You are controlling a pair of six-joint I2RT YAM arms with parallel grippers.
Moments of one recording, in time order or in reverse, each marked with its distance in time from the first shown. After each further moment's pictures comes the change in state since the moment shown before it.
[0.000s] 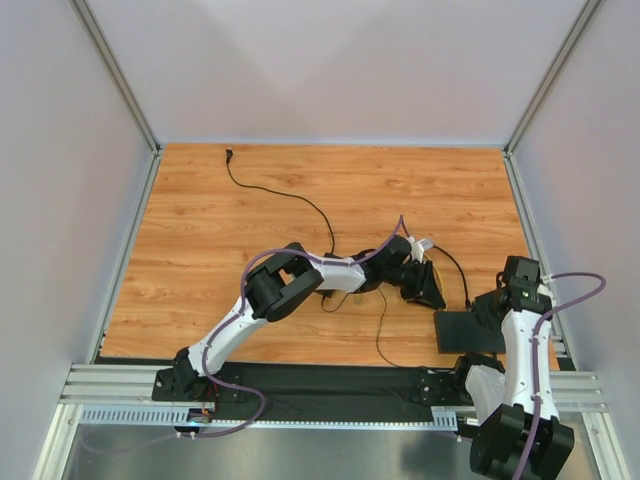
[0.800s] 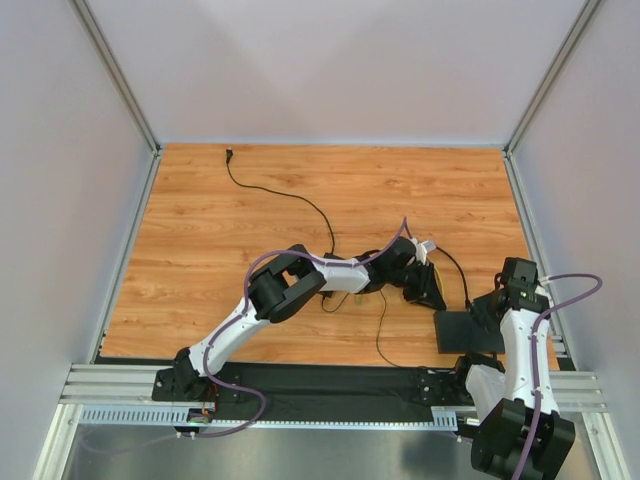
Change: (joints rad) left arm -0.014 0.034 0.053 -0.069 -0.028 0.010; right arm 0.000 0.025 -0.034 0.034 0.000 -0.004
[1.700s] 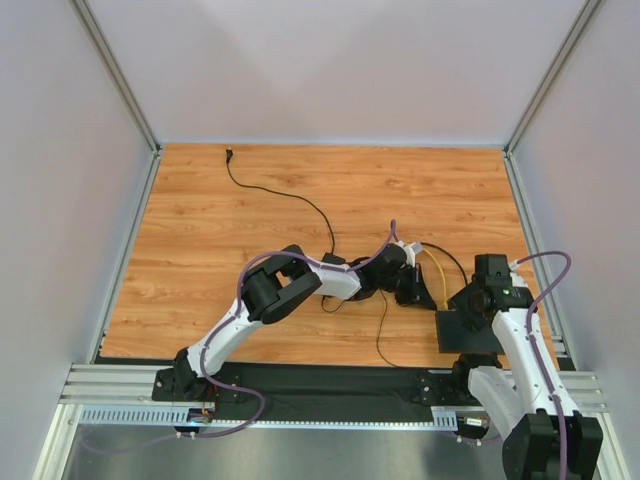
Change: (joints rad) left arm -0.008 -0.068 -0.165 0.110 -0.127 -0.055; right arm 0.286 -0.006 0.003 -0.016 0.025 -0.015
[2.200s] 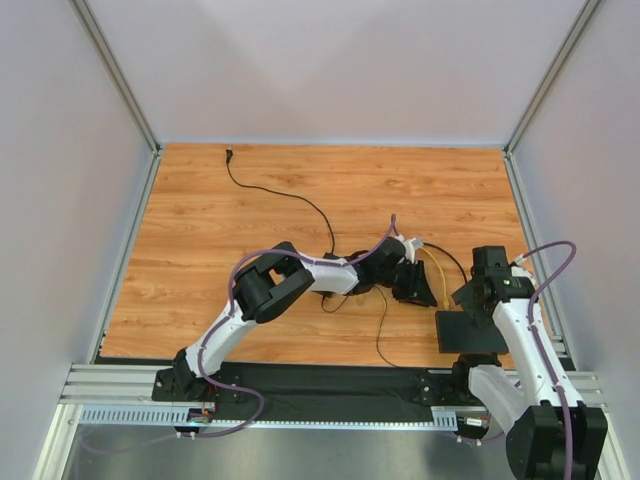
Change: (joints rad) left arm 0.016 -0.072 -0.032 -0.085 0.011 0.090; right arm 0.036 0.051 0.074 -0.072 0.126 0.046
